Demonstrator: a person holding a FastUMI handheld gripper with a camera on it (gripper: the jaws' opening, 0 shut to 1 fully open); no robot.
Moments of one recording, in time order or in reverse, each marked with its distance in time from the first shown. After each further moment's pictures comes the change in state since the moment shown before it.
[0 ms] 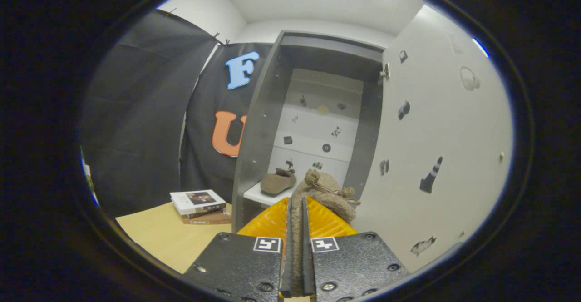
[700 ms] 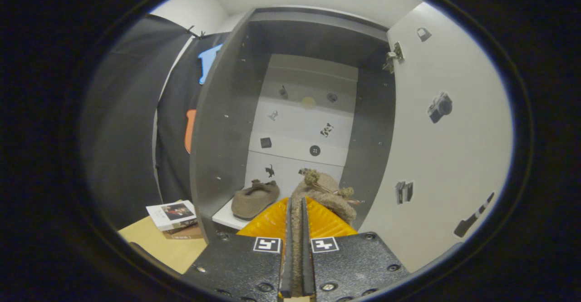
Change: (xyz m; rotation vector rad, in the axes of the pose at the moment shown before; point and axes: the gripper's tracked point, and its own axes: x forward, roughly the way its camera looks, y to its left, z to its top) arm 0.146 -0.030 -0.004 0.066 0.099 -0.067
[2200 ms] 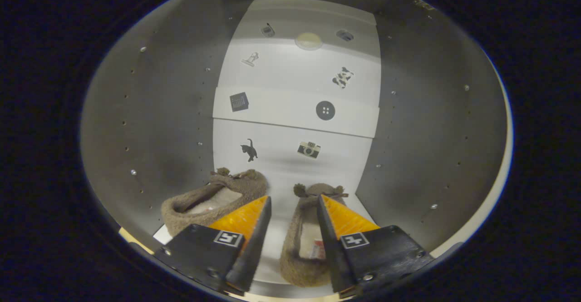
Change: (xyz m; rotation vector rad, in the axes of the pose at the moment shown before) arm 0.164 0.000 -0.042 0.030 0.126 -0.024
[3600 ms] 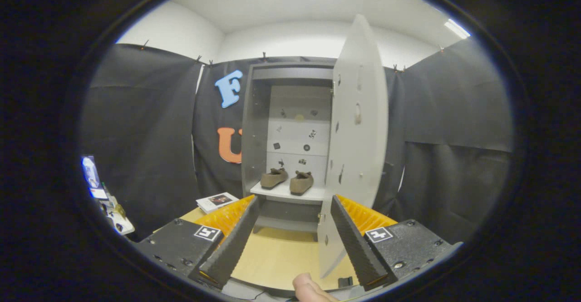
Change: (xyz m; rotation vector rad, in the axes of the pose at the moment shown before) arm -0.535 -0.113 -0.020 0.070 -0.141 0.137
